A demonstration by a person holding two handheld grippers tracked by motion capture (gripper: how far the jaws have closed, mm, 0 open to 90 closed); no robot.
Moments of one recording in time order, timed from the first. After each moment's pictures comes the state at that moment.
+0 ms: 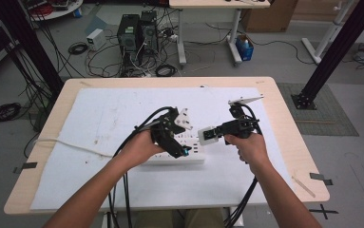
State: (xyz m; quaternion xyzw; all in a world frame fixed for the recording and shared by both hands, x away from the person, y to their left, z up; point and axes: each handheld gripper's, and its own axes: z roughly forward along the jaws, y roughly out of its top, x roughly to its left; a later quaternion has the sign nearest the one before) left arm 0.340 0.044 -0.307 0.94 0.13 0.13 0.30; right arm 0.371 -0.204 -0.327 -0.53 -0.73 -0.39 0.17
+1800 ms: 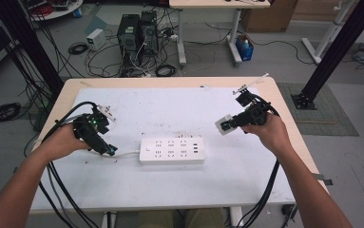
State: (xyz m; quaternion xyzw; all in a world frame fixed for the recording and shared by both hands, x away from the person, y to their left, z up) left arm 0.354 0.224 -0.310 0.95 0.27 0.05 0.18; right arm 0.387 -0.221 -0.280 -0.39 -0.87 -0.30 0.00
